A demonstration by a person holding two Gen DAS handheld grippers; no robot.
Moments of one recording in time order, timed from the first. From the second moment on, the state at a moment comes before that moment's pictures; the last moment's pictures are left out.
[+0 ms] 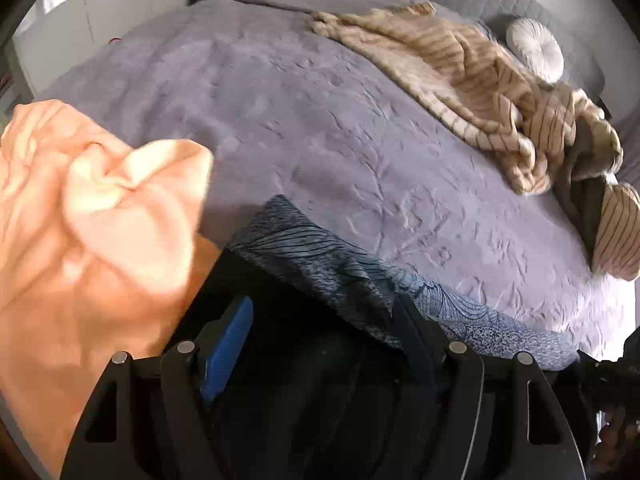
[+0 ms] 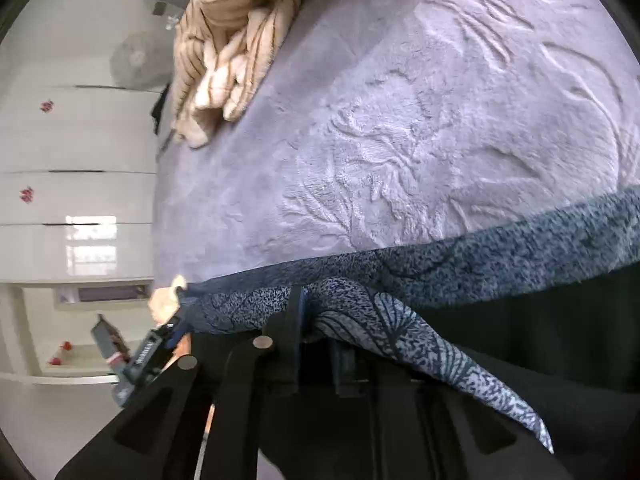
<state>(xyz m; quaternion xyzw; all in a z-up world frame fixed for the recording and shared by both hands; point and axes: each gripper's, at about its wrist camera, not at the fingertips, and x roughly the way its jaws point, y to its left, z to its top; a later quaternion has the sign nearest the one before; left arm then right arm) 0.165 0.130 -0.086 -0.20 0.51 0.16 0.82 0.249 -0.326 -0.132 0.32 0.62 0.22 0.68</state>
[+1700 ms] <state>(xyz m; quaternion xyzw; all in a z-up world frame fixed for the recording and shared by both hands) 0.124 -0.318 -0.109 -0.08 0.67 -0.28 0.68 -0.096 -0.611 -0.146 0.56 0.51 0.04 0.65</state>
